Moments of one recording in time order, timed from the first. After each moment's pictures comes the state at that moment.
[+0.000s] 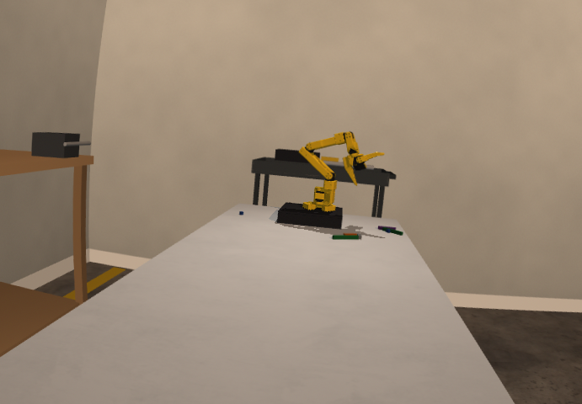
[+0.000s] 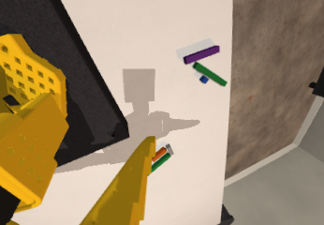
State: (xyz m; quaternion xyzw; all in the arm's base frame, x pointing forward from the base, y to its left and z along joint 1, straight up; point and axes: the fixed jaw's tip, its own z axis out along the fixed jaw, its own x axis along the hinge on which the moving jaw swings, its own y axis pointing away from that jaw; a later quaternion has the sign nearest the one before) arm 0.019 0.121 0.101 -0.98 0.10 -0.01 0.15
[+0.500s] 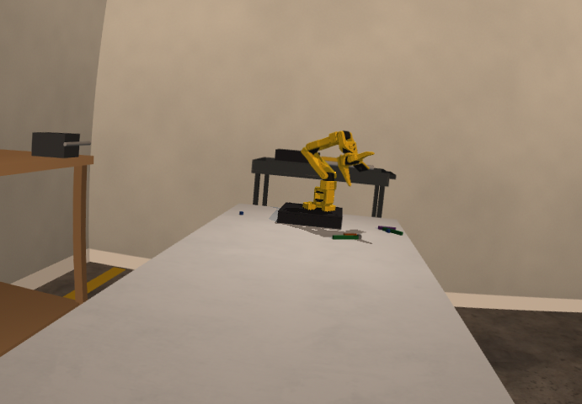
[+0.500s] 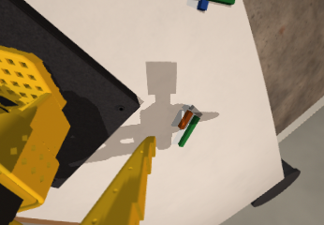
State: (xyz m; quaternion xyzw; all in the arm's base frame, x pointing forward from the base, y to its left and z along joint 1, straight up) arm 0.067 0.101 0.101 -0.94 0.31 -0.04 0.14
